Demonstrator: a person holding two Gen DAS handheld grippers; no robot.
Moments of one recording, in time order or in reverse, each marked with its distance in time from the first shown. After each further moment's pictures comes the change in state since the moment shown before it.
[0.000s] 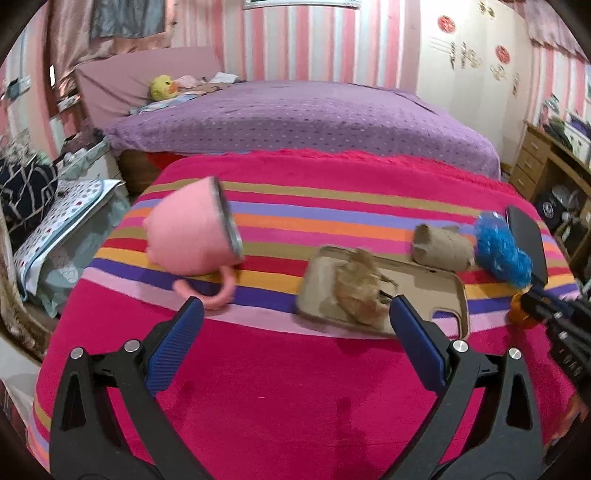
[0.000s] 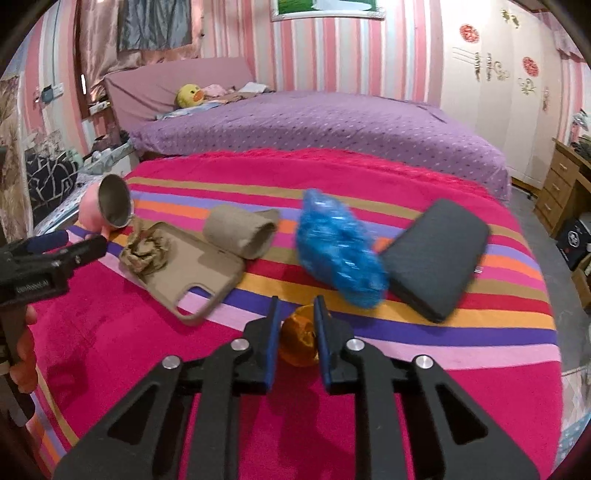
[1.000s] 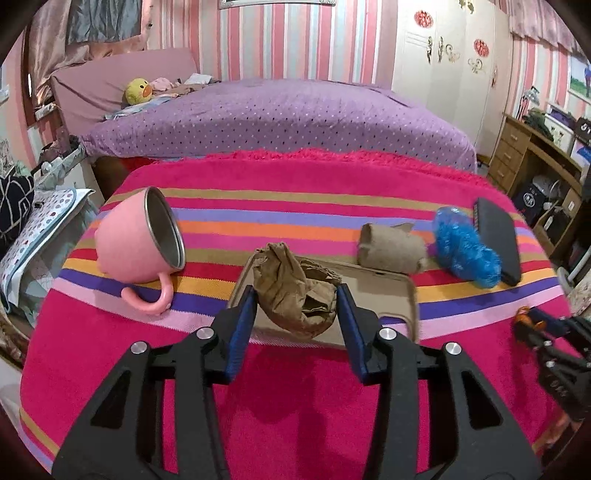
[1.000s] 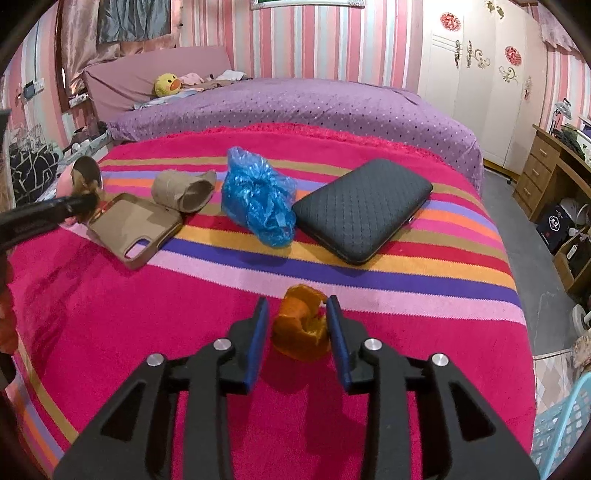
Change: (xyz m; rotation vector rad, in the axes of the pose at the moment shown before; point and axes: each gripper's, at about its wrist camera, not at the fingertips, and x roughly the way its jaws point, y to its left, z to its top) left arm -0.007 -0.038 0.005 0.020 0.003 -0.086; right arm -0.012 -0.052 -0.033 0.016 0.058 -0.066
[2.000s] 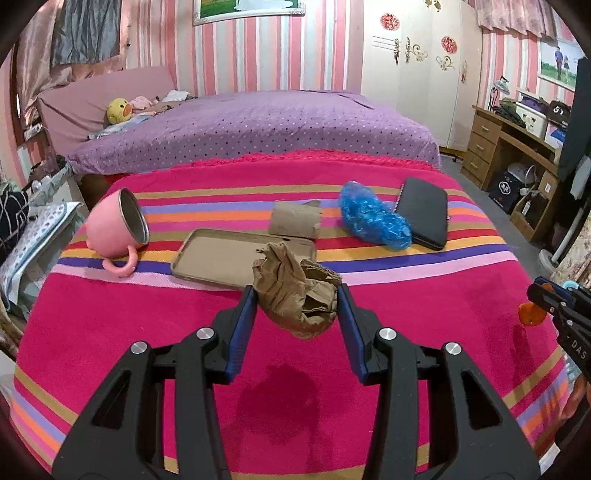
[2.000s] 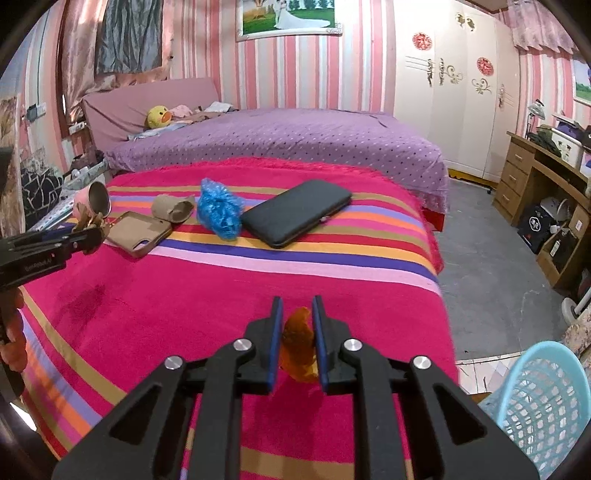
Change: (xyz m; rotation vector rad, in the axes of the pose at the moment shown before) left arm -0.061 -0.072 -0.042 0.064 -0.039 -0.059; right arm -0.096 -0.069 -0.045 0.046 -0.131 -0.034
